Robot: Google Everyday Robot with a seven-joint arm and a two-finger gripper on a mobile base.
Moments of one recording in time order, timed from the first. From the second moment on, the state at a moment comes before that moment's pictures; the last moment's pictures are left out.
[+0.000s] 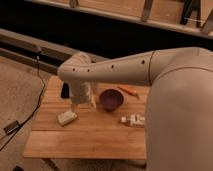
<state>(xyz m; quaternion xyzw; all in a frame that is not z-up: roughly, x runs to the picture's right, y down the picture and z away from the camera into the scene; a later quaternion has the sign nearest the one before) -0.107 0.102 0.703 -0.26 0.23 0.64 0.68</state>
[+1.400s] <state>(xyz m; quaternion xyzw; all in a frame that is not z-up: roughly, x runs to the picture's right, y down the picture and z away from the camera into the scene) -0.181 0.125 0.787 -0.32 0.18 0.42 0.83</state>
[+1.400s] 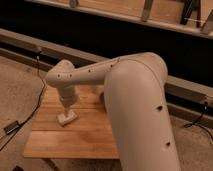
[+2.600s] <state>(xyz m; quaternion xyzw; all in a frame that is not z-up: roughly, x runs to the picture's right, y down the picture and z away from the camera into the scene) -0.252 0.175 0.852 -0.34 0.17 0.36 0.85</state>
